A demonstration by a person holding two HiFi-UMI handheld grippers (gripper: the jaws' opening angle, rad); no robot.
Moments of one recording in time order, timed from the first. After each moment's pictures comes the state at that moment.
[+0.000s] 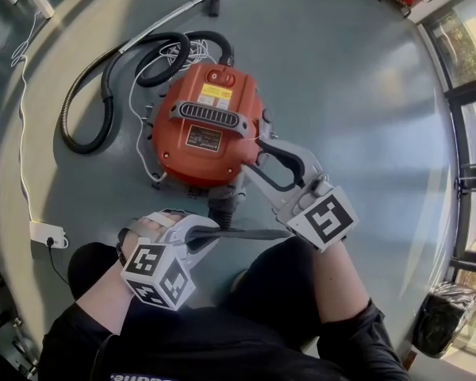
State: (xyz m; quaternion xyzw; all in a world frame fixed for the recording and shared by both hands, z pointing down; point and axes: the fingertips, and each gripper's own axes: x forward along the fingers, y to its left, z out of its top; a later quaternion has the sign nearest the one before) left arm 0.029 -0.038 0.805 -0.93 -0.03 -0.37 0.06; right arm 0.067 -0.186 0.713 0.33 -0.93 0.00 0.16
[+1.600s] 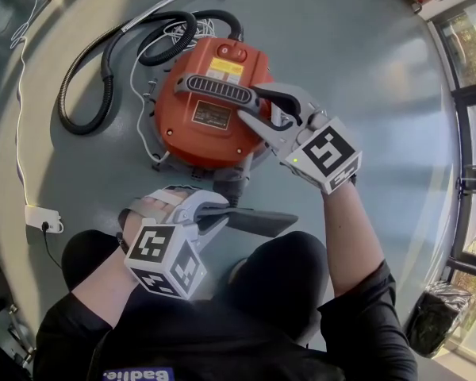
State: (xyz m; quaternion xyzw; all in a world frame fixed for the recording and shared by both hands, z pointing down) left arm 0.039 -0.054 0.808 -0.92 0.00 -0.38 0.06; right arm 0.051 -0.250 0.746 0.27 -0.93 -0.04 0.23
